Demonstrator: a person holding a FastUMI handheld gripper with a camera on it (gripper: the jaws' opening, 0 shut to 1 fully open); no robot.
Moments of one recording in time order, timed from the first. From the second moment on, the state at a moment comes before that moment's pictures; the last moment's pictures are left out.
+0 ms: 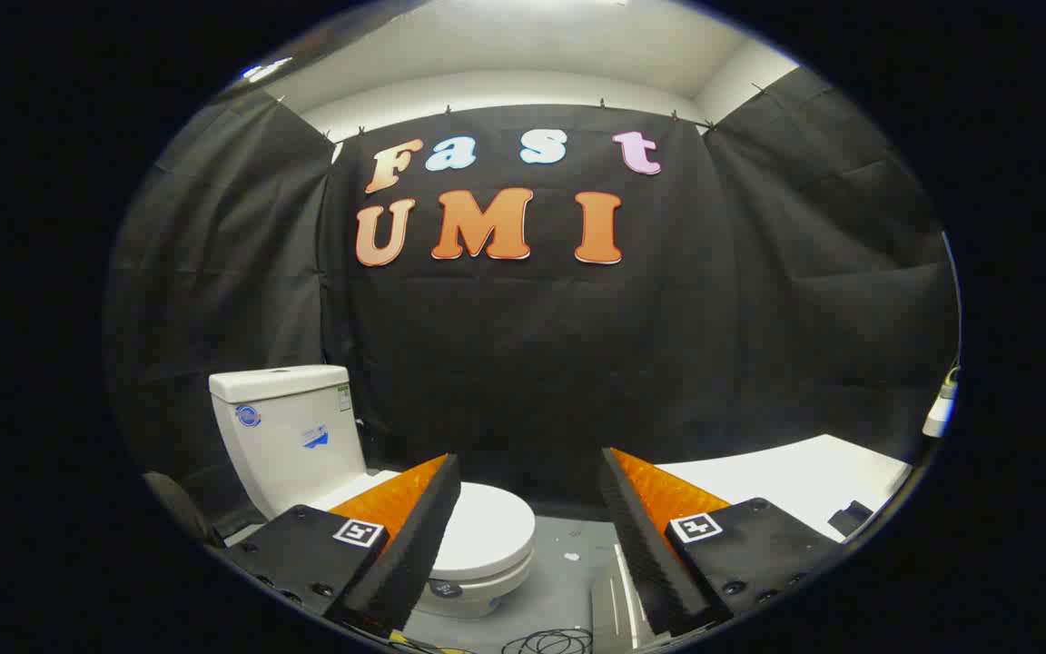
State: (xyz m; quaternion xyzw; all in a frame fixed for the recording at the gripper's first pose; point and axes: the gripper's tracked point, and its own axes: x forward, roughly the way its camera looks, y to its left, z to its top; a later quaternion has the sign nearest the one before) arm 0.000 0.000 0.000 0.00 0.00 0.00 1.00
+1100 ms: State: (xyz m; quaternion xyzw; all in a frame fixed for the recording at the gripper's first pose) arm -0.029 0.004 0.025 0.01 -0.06 -0.01 1.00
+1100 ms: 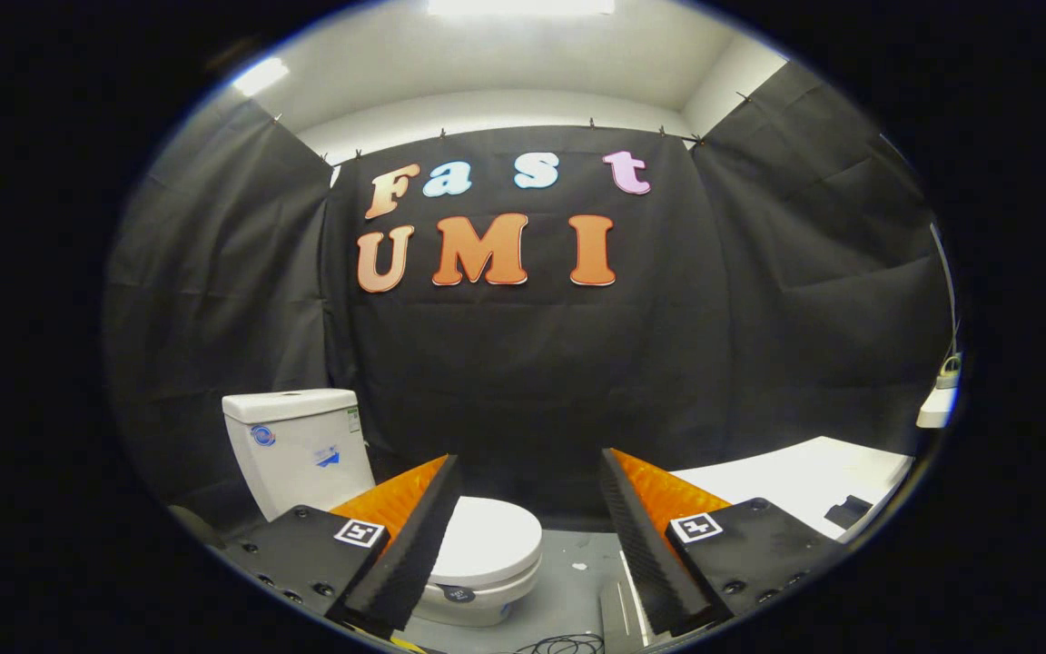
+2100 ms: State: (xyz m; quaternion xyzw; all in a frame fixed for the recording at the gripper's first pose) arm 0.046 0.059 -0.111 0.11 0.01 0.01 0.99
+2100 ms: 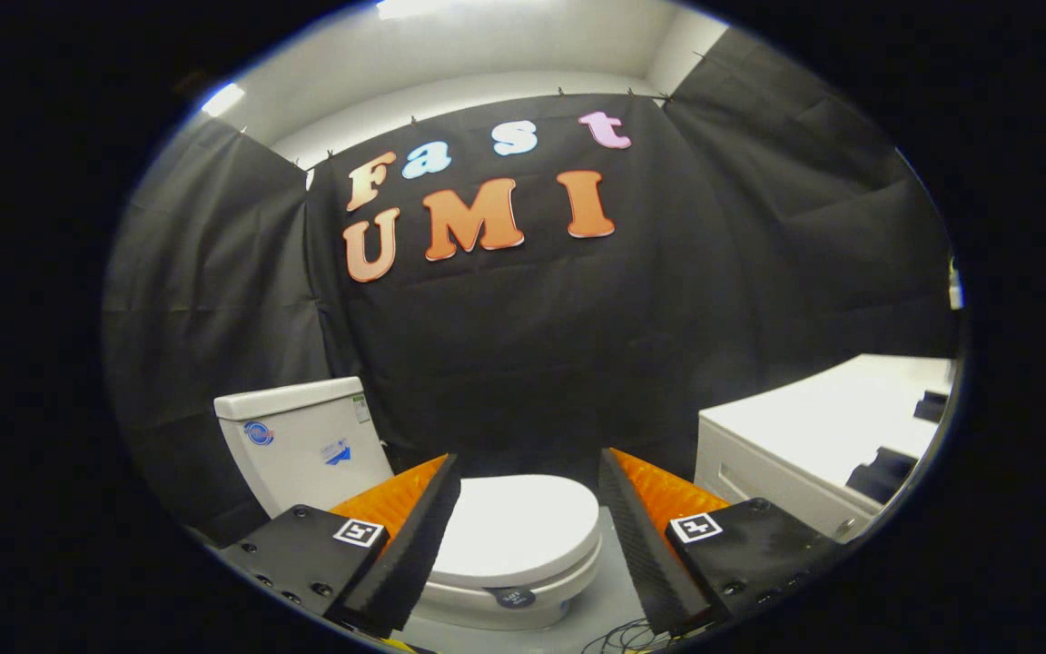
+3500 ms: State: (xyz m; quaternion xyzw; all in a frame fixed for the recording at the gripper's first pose) arm 0.065 0.126 -0.362 0.42 0.38 0.06 0.82
